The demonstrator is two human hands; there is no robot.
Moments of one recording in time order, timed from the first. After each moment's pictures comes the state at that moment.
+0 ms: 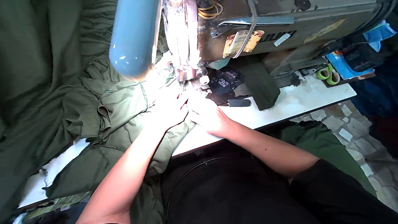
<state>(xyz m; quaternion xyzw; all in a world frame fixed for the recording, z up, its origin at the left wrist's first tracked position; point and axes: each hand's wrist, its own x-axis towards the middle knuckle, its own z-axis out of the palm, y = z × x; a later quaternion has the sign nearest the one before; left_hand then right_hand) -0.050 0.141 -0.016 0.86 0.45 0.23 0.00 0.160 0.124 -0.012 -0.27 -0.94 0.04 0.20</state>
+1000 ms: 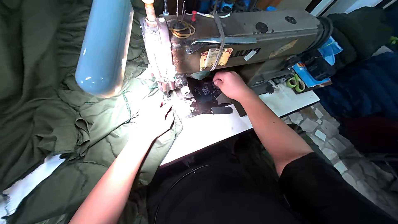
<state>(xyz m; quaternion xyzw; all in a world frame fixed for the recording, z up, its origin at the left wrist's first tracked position) -0.042 0.137 -0.013 0.83 0.49 0.25 0.02 0.247 0.227 0.059 -0.57 -0.80 0.18 0.13</state>
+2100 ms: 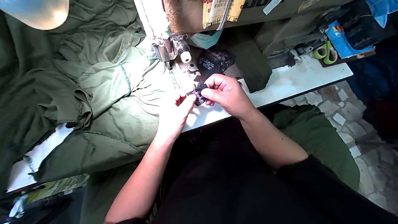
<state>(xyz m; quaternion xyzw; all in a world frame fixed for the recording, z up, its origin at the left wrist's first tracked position) 0.034 0.062 0.026 0.49 0.49 0.55 0.46 0.206 0.109 0.041 -0.35 -0.65 0.53 0.42</state>
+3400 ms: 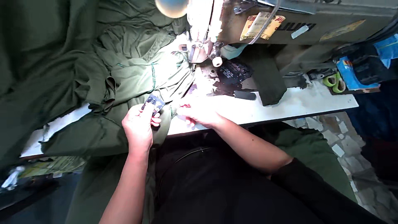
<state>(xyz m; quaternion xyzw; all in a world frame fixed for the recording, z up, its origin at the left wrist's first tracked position) -0.055 0.004 -0.002 0.33 0.61 0.65 0.31 0.109 0.100 0.018 -0.37 -0.62 0.68 0.14</state>
